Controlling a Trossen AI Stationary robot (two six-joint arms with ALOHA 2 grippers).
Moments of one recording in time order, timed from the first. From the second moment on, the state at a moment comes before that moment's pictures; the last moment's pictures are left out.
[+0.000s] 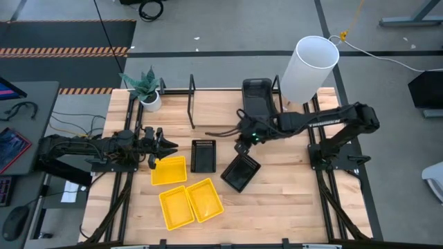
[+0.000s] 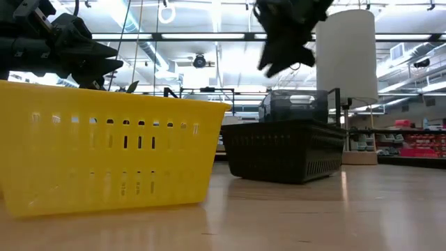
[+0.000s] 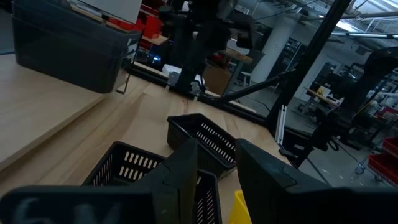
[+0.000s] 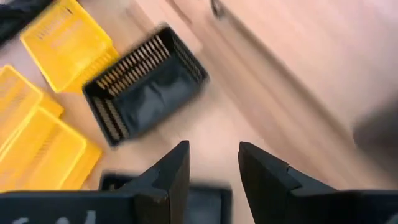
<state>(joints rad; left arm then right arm) 0.02 0.30 0.01 0.29 0.02 -0.40 0.02 1.50 1.21 -0.60 0.21 0.62</state>
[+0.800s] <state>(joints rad) 0.02 0.30 0.01 0.29 0.02 -0.40 -0.06 1.60 1.21 -0.34 0.00 0.38</state>
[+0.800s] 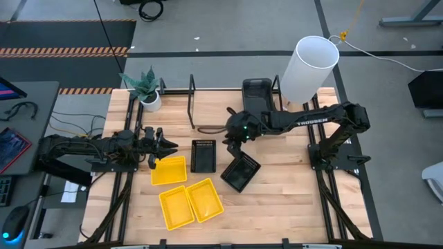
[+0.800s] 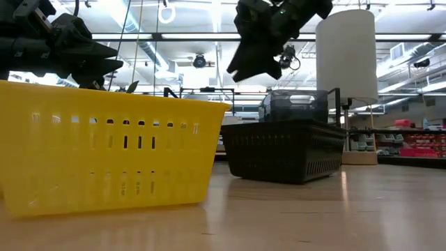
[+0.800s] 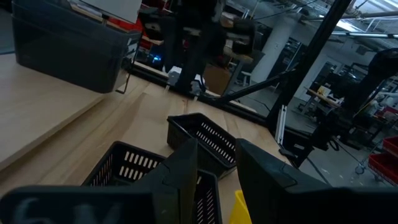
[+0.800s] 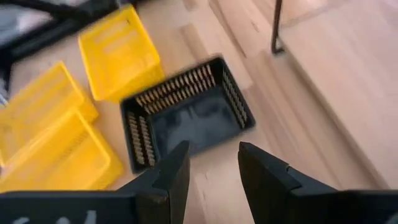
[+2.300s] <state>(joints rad) 0.02 0.30 0.01 0.29 0.02 -0.40 0.04 1.60 1.21 -0.22 0.03 0.37</state>
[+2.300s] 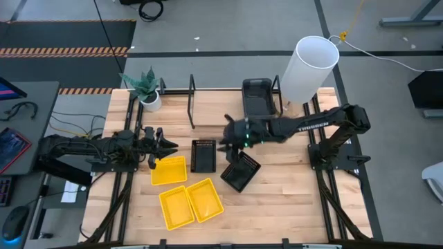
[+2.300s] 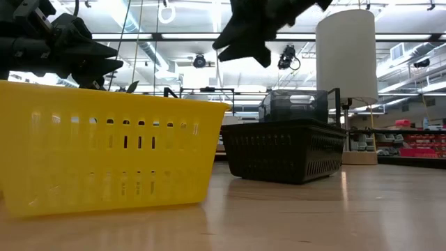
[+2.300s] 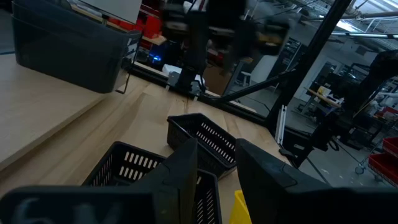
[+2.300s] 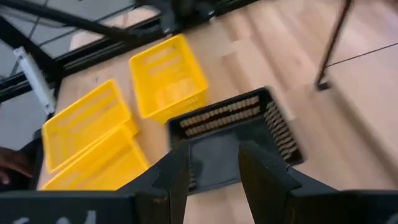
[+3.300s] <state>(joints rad) 0.02 0.30 0.01 0.29 0.02 -0.40 0.23 1.69 1.22 -0.29 0.27 0.65</state>
